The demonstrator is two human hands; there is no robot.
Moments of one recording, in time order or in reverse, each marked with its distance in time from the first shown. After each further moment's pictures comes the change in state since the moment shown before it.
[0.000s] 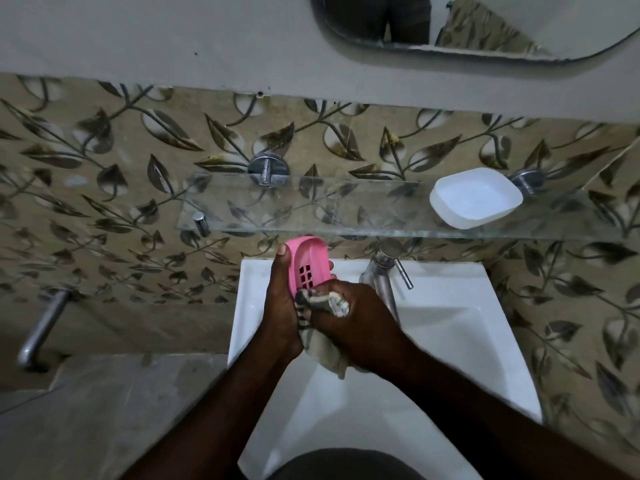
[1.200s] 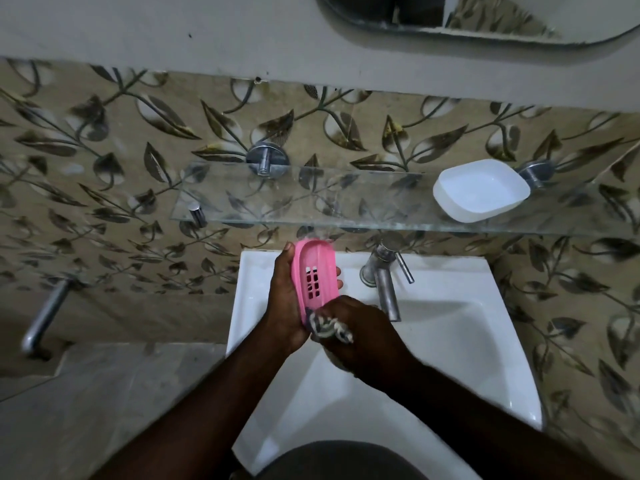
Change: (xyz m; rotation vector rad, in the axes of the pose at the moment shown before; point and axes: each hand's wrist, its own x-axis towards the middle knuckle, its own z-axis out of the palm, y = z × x) left_hand 0.017 -0.011 -0.007 0.021 -0.007 -0.069; right_hand -0.015 0.049 -0.007 -0.516 -0.024 -0.187
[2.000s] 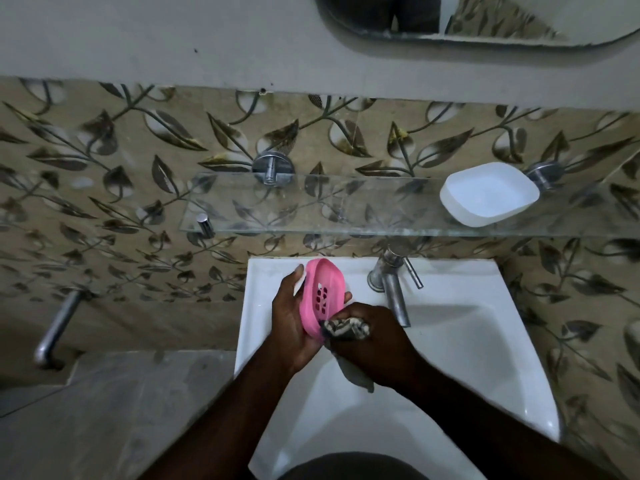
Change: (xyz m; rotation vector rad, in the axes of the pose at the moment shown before) left_hand -0.015 -0.004 -0.007 -0.185 -0.047 -0.130; right_hand 0.005 -0.001 0.001 0.419 0.047 0.316
